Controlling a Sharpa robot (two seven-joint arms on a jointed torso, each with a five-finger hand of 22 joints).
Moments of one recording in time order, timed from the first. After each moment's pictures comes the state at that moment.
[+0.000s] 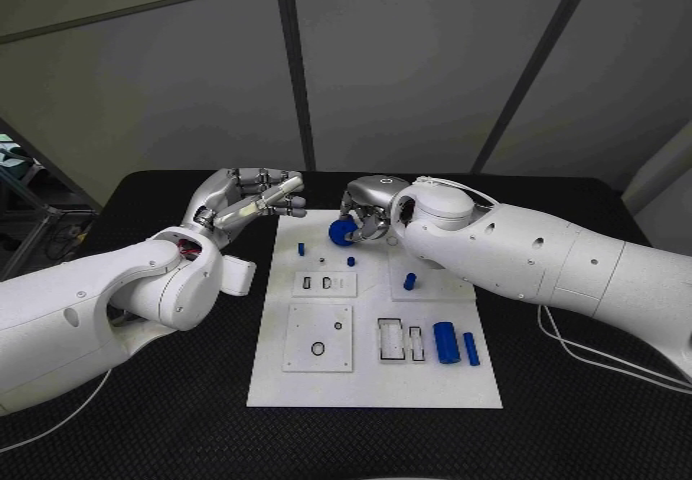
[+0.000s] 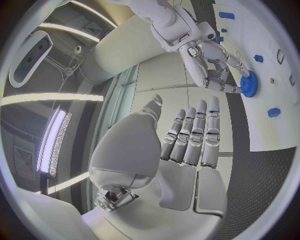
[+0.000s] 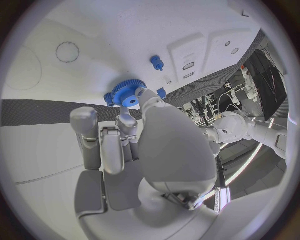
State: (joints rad) left arm 1.13 -0.97 0.13 1.70 -0.26 -0.44 0.38; left_hand 1.35 -0.04 0.13 0.12 0.04 0.86 0.21 0.12 0.07 0.90 0.19 0.07 0.06 0.98 0.15 0.18 0.15 0.19 0.86 0.25 0.38 0.18; right arm 1.28 -0.40 0.04 1.17 -1.67 -0.12 -0.19; right_hand 1.44 -0.14 0.19 0.21 0.37 0.96 0.14 0.20 0.10 1.22 0.05 1.19 1.01 1.46 -0.03 1.48 1.31 0.13 1.24 0.07 1.23 0.90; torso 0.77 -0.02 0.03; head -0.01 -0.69
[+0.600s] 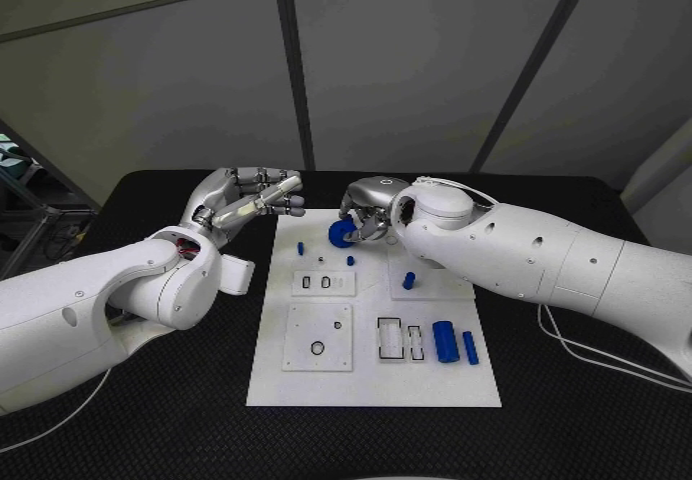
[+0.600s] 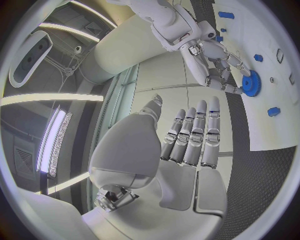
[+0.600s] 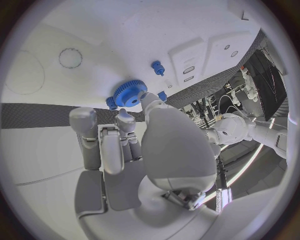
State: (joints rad) left arm 1.13 -0.97 0.13 1.70 -0.26 -0.44 0.38; left_hand 1.35 -0.04 0.12 0.12 0.04 0.86 0.21 0.12 0.07 0.90 0.19 0.07 0.06 0.98 0.15 0.18 0.15 0.19 0.85 0.25 0.38 0.17; right arm 1.28 -0.40 0.03 1.17 -1.66 -0.11 -0.19; right_hand 1.36 -0.15 0.18 0.23 0.33 0.85 0.15 0.10 0.07 1.20 0.06 1.18 0.99 1.47 -0.02 1.48 1.31 0.13 1.24 0.09 1.23 0.89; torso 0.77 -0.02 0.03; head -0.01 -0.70
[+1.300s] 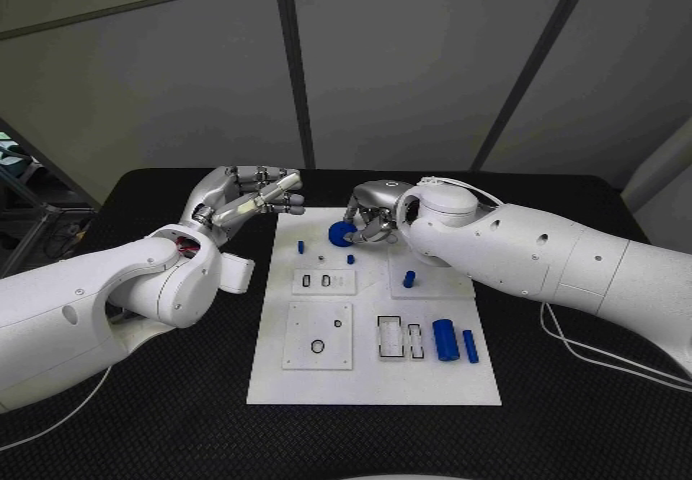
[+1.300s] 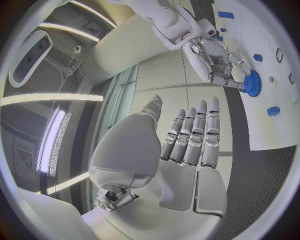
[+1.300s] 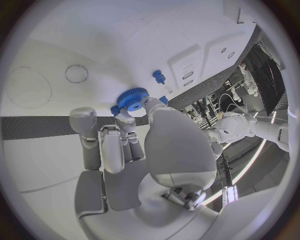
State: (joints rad) left arm 1.13 -0.97 0.13 1.70 -0.26 -0.44 0.38; left_hand 1.34 -0.03 0.12 0.12 0.04 0.86 0.21 0.11 0.07 0.90 0.20 0.07 0.06 0.98 0.15 0.17 0.15 0.19 0.85 0.25 0.38 0.17; right arm 1.27 -0.42 0.03 1.16 -1.61 -0.07 -0.19; right_hand 1.26 -0.12 0.18 0.28 0.44 0.88 0.15 0.09 0.07 1.20 0.06 1.18 1.01 1.47 -0.02 1.48 1.31 0.13 1.24 0.09 1.23 0.89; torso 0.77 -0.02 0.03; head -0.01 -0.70
